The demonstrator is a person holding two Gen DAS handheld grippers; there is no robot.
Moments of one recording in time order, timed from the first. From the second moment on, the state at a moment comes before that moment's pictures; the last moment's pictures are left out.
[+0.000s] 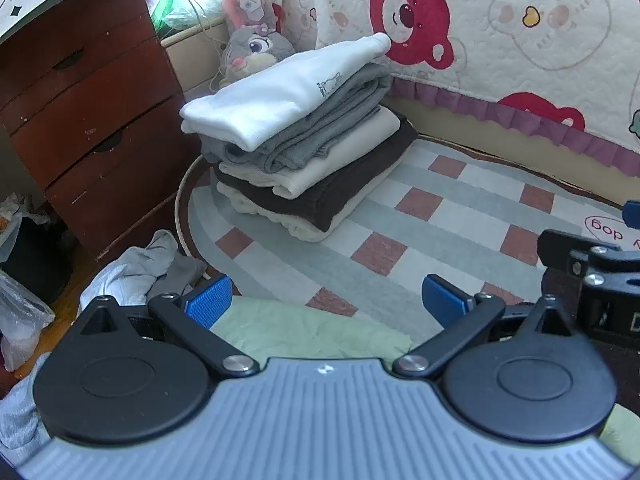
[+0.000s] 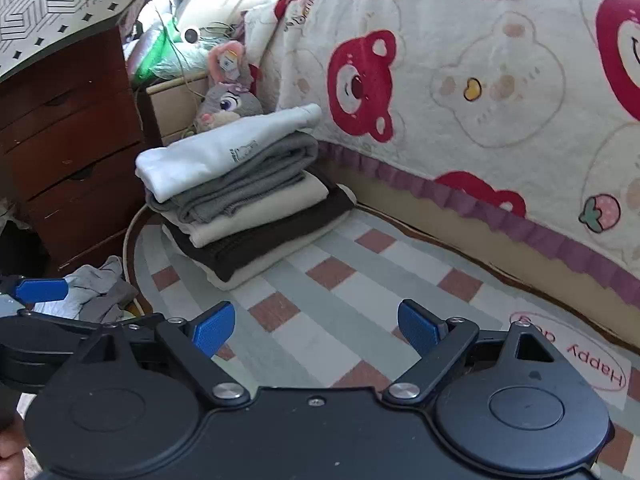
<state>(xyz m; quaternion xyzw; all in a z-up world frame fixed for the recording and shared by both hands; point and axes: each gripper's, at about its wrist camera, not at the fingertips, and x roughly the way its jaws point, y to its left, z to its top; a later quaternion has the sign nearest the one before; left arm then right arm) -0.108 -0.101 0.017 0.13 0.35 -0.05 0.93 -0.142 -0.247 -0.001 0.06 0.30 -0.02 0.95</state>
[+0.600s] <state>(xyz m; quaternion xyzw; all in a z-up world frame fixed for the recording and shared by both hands) -0.115 -0.108 0.013 0.14 0.35 -0.05 0.92 -0.148 -0.235 -0.003 -0.02 0.31 -0.09 0.95</state>
